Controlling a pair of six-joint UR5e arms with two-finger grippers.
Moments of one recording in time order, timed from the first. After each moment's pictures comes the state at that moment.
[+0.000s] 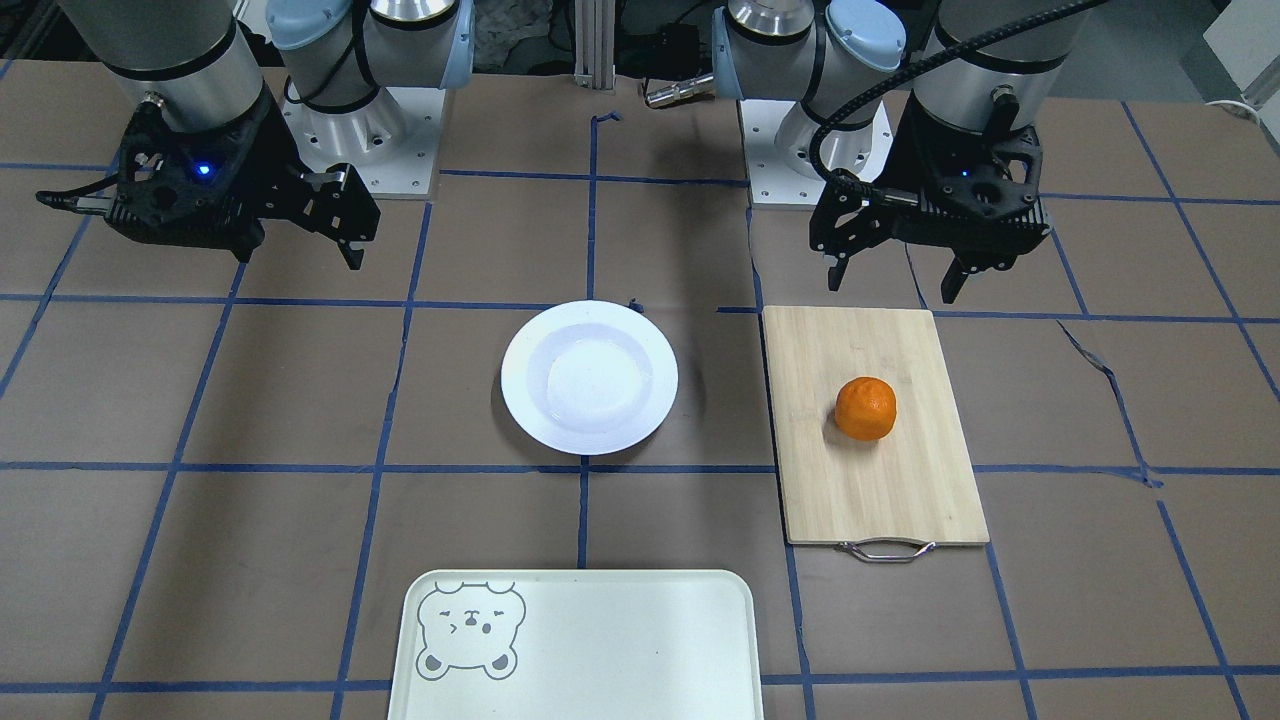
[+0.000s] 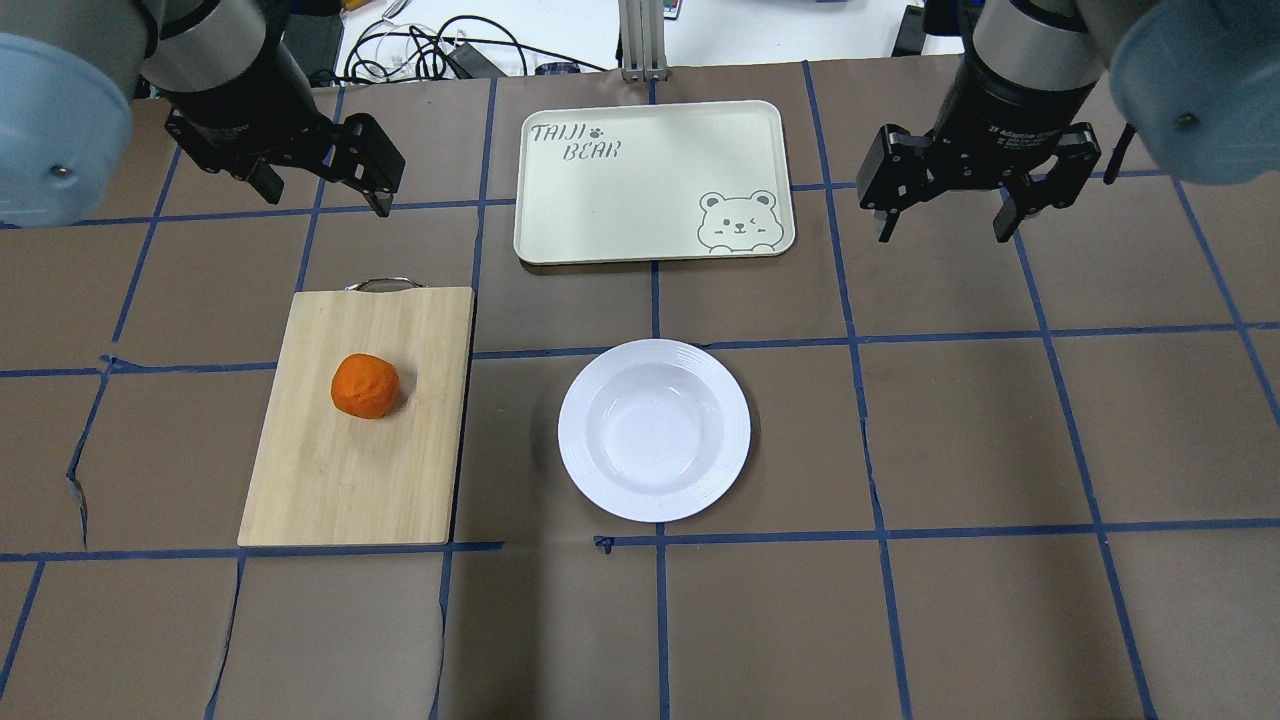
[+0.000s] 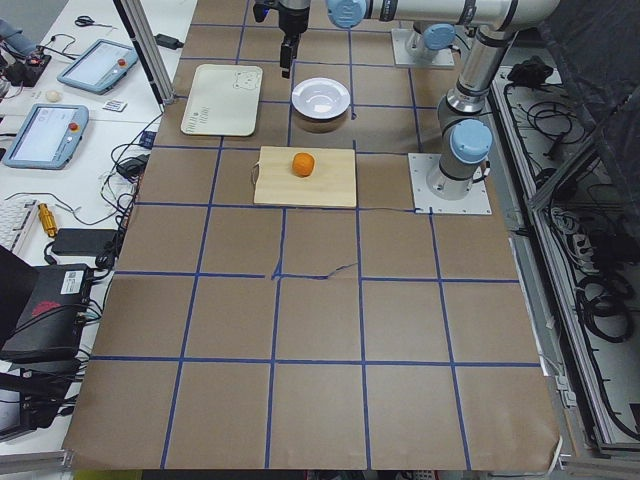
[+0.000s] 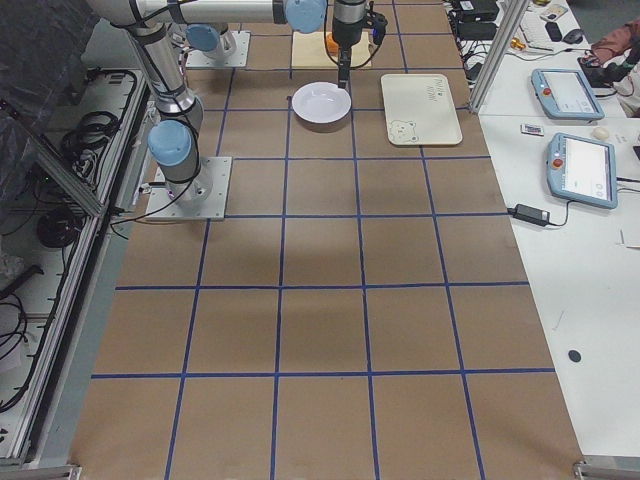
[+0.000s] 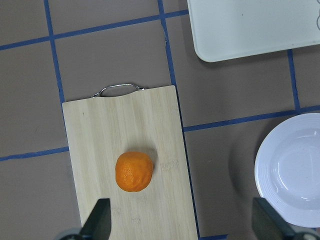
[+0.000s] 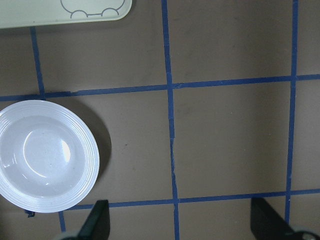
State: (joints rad) left arm -1.57 -1.59 -1.54 -1.47 1.61 0.16; right arm 1.58 -1.56 1.56 -1.55 -1.57 0.07
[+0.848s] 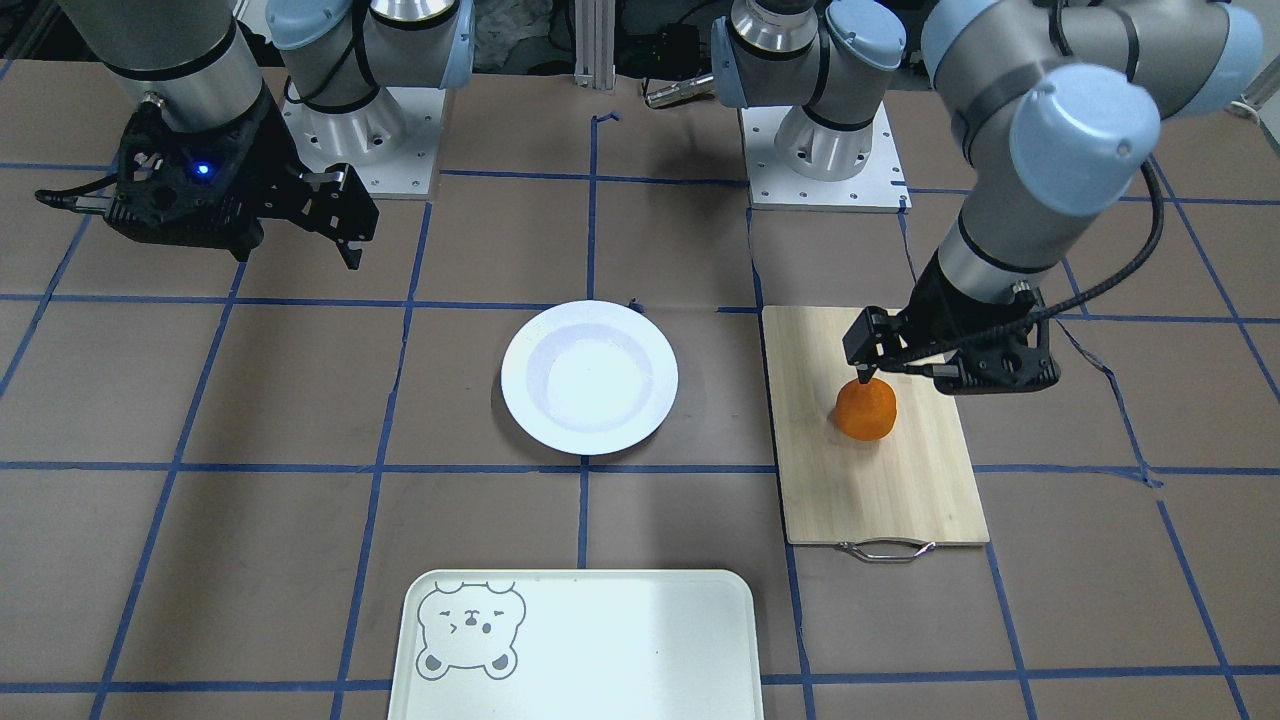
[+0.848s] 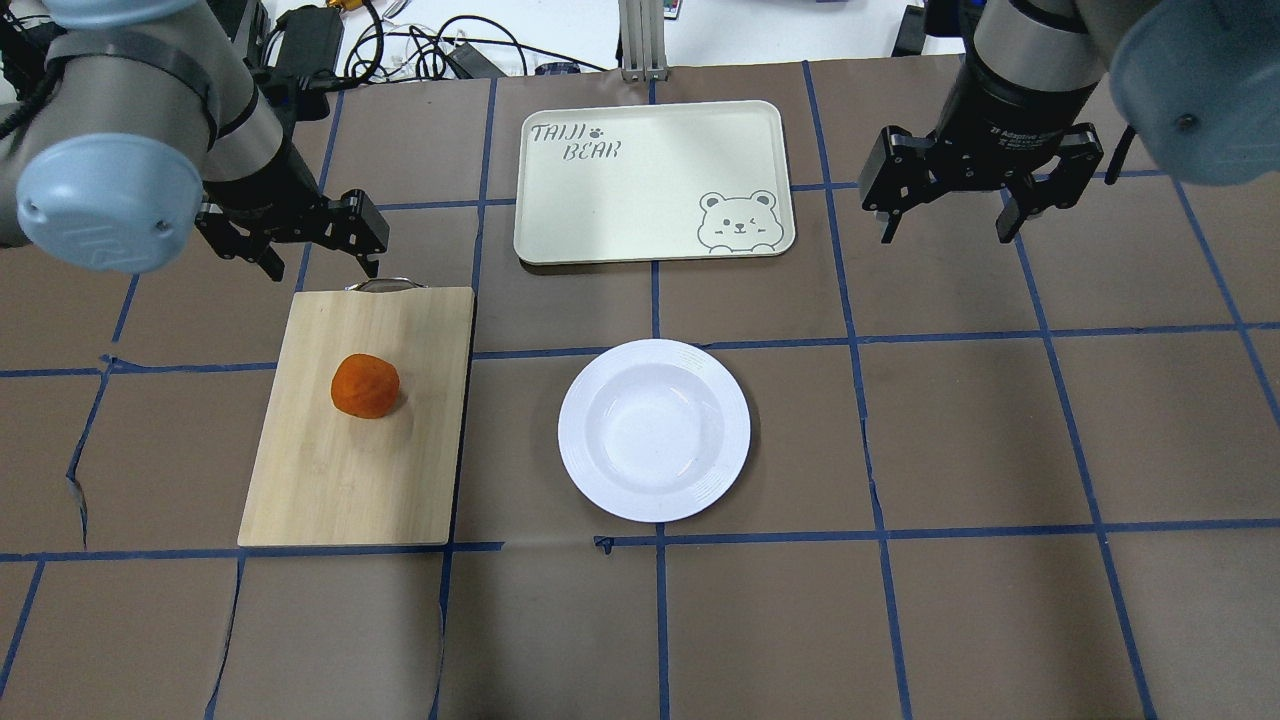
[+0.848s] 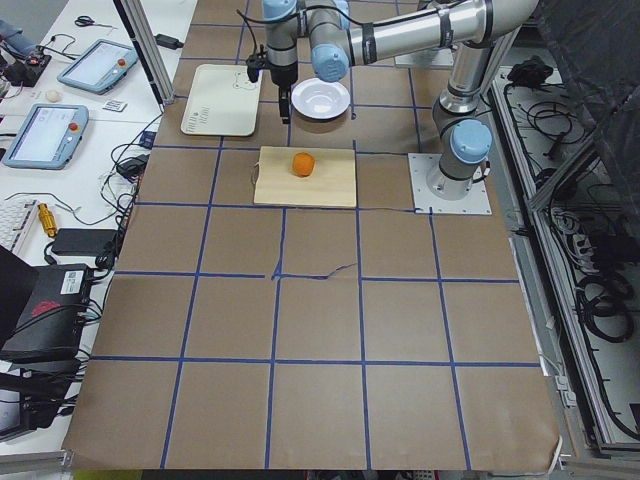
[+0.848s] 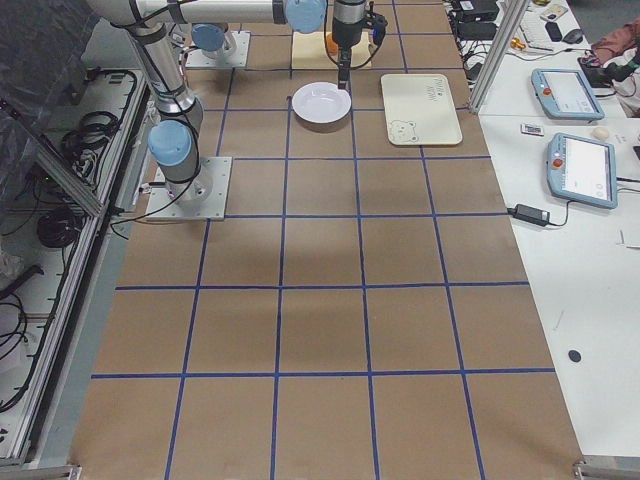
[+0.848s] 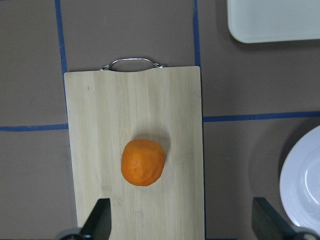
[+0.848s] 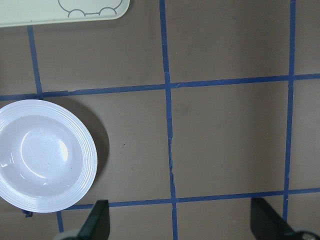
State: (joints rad) left arm -1.45 -1.72 -1.74 -1.28 1.63 0.08; right arm 1.58 -1.56 1.56 -1.55 -1.58 0.07
